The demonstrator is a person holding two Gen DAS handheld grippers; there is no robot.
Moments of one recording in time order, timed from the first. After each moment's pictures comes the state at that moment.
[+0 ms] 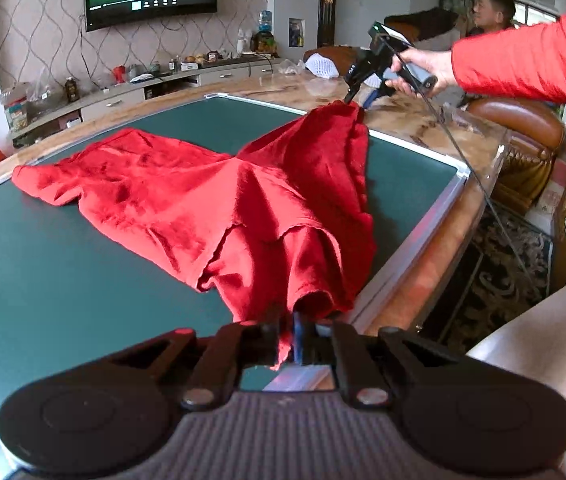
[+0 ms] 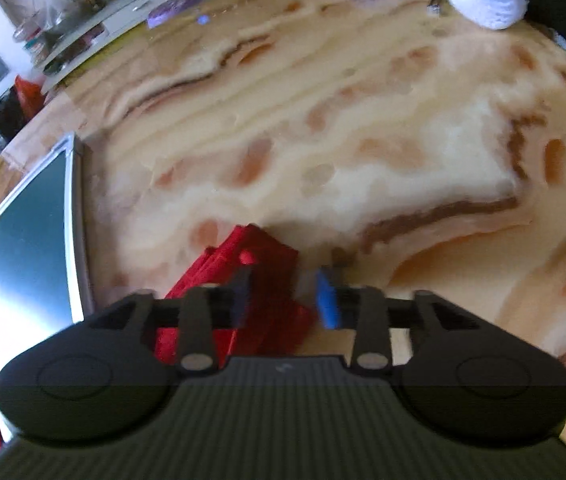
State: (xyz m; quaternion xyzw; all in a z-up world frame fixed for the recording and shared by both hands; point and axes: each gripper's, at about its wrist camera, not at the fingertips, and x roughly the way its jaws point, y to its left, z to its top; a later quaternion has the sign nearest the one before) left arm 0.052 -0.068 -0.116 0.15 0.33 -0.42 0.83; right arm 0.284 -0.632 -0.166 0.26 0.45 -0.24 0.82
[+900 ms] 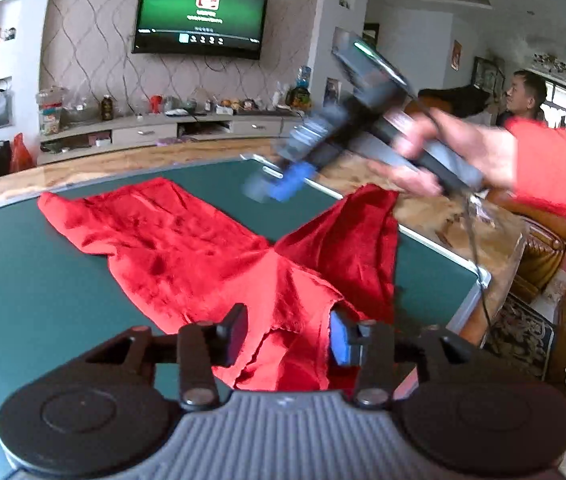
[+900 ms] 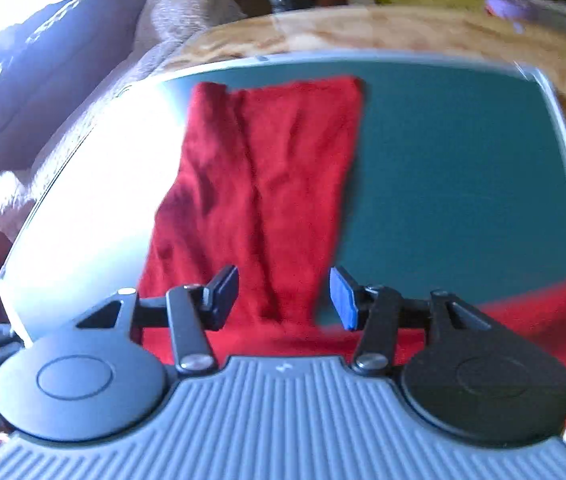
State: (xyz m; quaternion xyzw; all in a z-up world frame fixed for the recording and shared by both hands) left arm 0.092 -0.073 -0.085 0.06 0.29 -0.39 0.87; right arm 0.297 -0.298 -0.073 0.08 0.48 0.18 0.85
